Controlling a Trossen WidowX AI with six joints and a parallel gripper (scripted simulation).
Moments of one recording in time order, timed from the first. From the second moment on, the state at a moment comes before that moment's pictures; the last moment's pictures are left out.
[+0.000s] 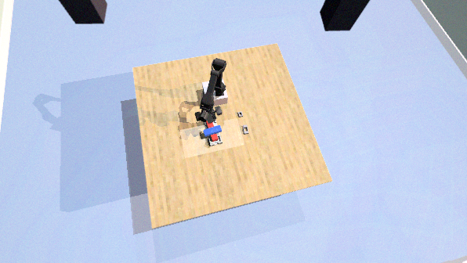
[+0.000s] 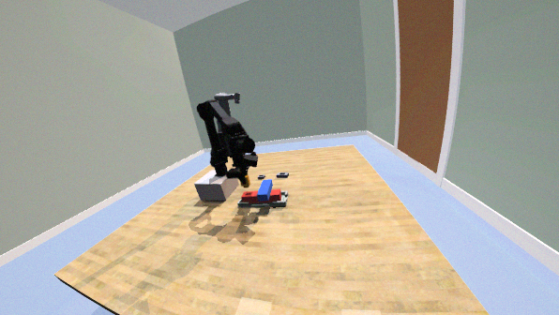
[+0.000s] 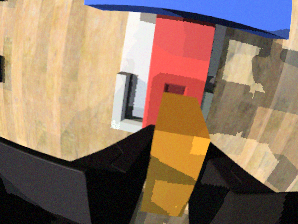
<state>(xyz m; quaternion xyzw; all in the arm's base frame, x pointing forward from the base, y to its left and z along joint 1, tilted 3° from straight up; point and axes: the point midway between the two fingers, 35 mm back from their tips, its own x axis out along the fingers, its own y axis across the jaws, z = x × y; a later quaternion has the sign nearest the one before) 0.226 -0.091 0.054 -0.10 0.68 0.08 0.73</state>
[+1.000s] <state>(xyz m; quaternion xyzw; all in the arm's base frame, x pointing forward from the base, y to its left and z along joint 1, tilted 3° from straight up) 0.228 -0.092 0.048 -0.10 0.67 0.08 0.73</state>
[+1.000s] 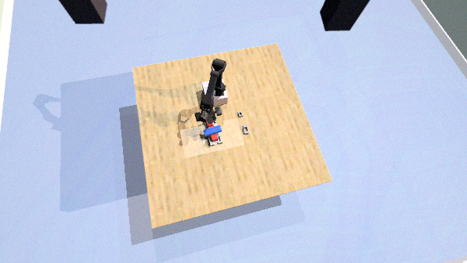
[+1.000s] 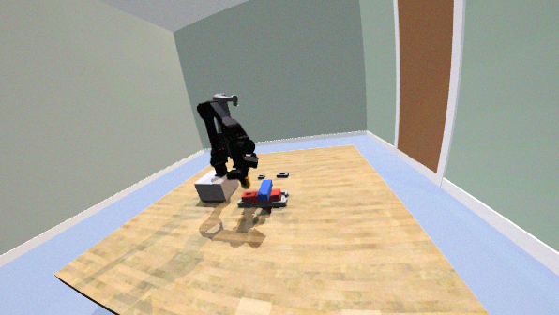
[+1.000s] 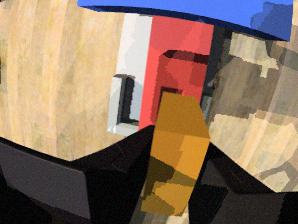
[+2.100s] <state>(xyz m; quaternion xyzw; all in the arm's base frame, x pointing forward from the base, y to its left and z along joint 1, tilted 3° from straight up) 0.228 -0.092 0.013 -0.10 0.68 0.08 0.73</state>
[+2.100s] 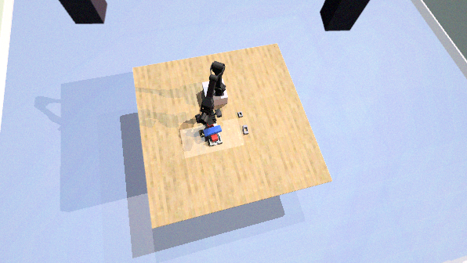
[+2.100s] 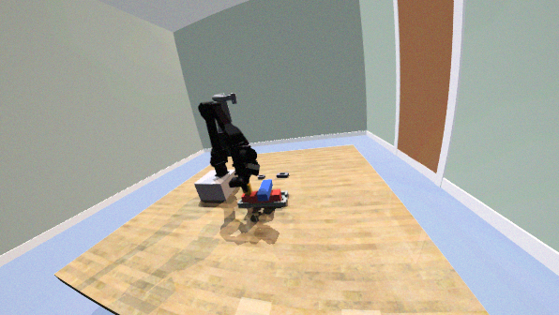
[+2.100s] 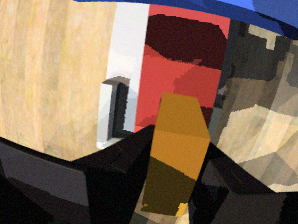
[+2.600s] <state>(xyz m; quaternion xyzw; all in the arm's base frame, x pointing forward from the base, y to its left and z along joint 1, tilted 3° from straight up) 0.228 -0.092 0.013 -0.10 0.68 0.08 0.73</state>
